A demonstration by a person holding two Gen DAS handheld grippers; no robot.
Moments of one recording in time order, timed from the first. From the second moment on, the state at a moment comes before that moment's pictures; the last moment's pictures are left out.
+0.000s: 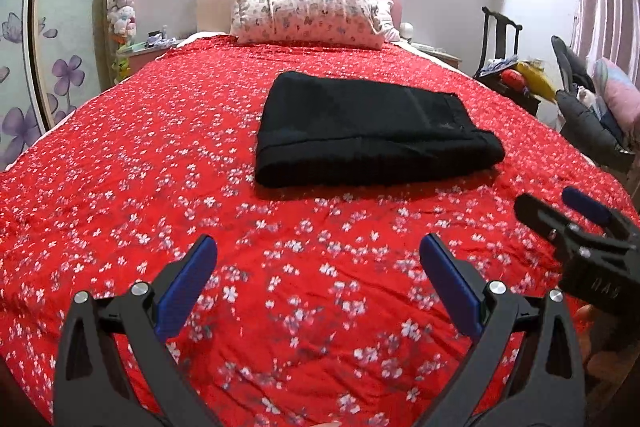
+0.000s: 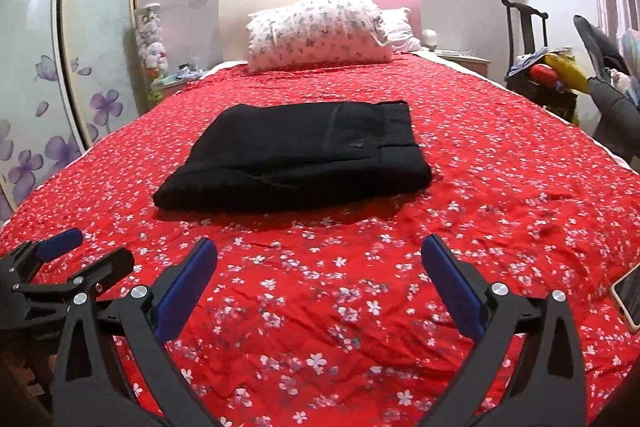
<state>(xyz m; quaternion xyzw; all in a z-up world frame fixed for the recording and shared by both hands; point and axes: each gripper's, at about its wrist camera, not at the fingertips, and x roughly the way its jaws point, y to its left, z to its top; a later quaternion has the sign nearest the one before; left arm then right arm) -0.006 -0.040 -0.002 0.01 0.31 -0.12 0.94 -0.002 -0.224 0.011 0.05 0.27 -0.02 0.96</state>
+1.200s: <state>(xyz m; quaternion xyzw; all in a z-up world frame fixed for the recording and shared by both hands) -0.002 -0.033 -0.014 0.00 0.33 -0.08 0.94 0.003 -0.222 0.005 0.01 0.29 -0.07 0.96</state>
